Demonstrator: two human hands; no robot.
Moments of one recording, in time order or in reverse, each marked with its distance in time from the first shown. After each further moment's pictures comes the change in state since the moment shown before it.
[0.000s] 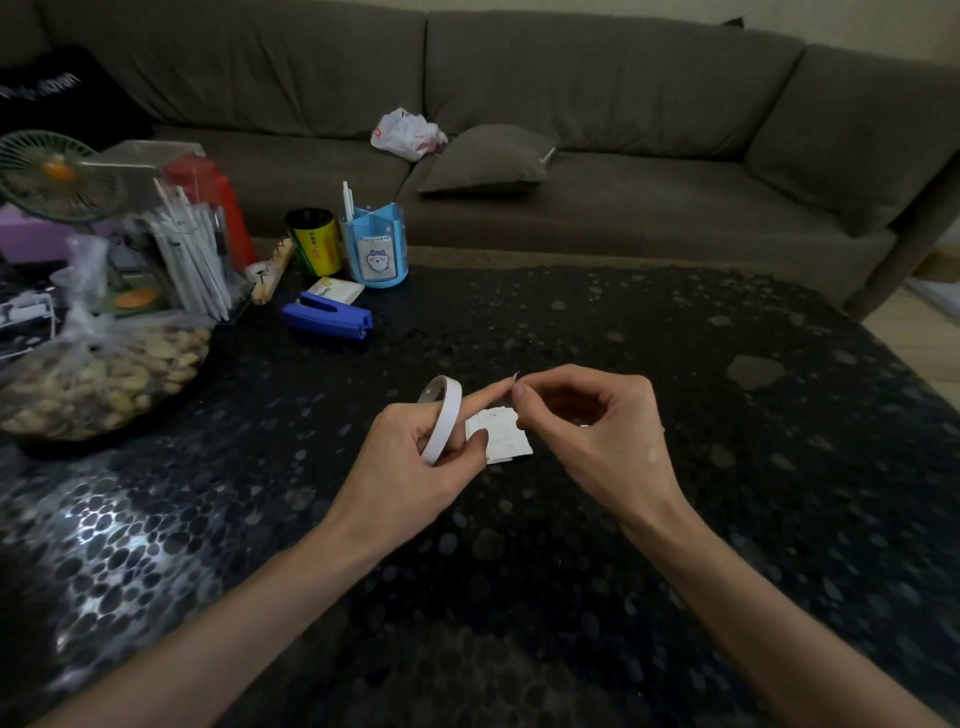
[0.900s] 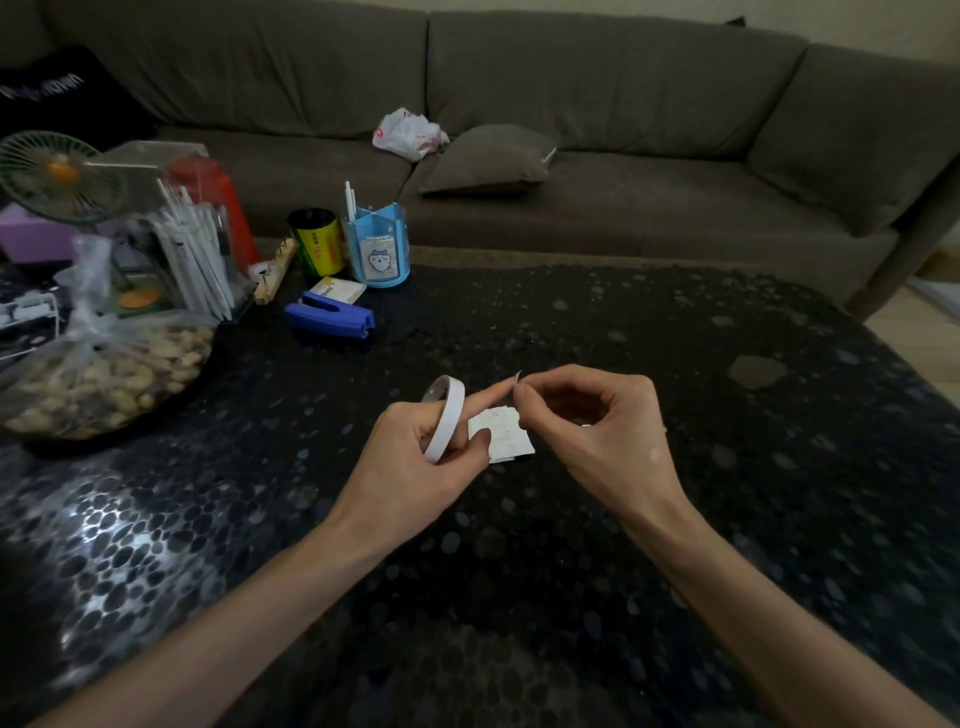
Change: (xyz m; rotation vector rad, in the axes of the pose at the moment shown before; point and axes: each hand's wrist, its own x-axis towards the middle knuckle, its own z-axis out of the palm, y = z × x) left_hand -0.001 0.001 -0.002 0.036 -0.019 -0.019; right_hand 0.000 -0.001 0.000 -0.015 0.000 -0.008
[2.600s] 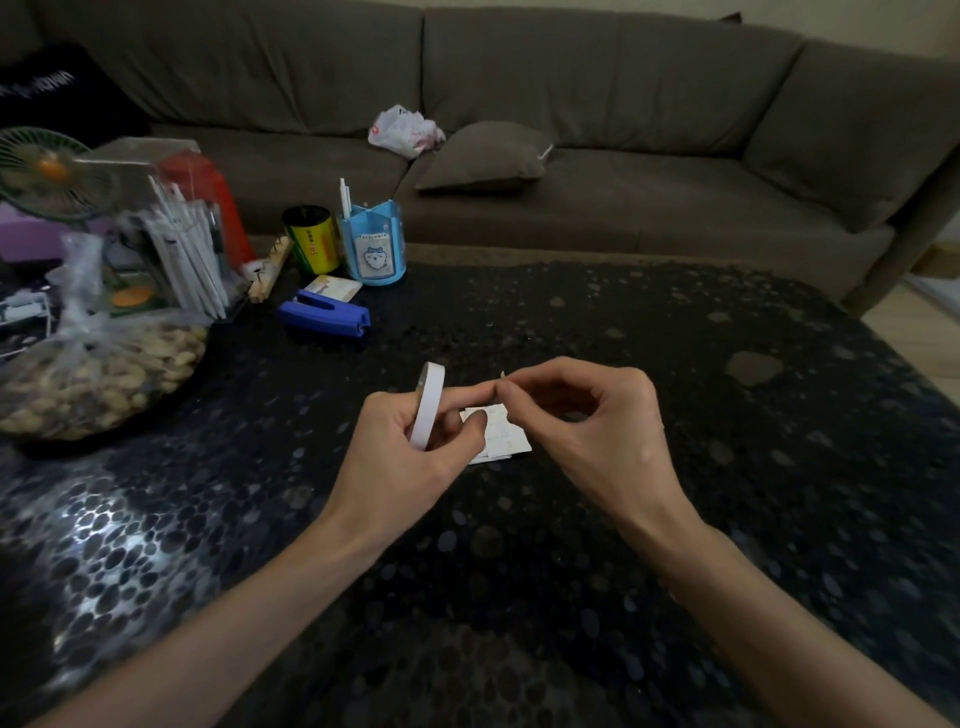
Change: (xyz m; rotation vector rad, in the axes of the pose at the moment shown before) left_hand -0.003 0.017 -0.001 -0.244 0.072 -0.020; right_hand 0.000 -0.005 0.001 -0.091 -0.006 -0.085
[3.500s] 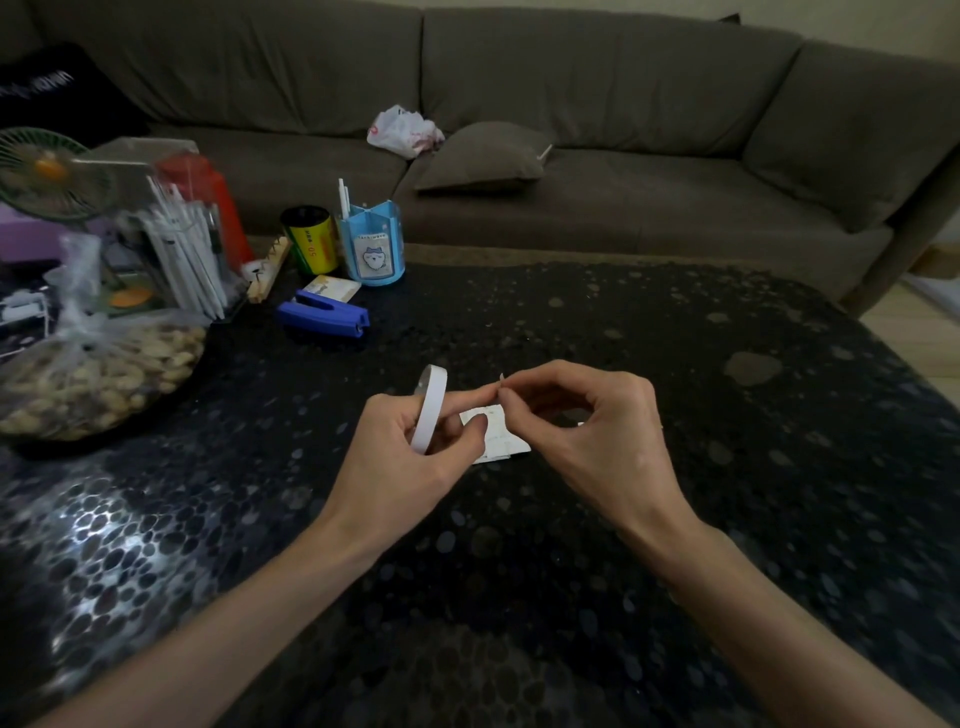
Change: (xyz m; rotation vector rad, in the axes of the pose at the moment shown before) left_hand 0.000 -0.005 -0.001 0.049 -0.011 0.017; right_hand -0.001 -0.001 -0.001 -0.122 -0.011 -0.080
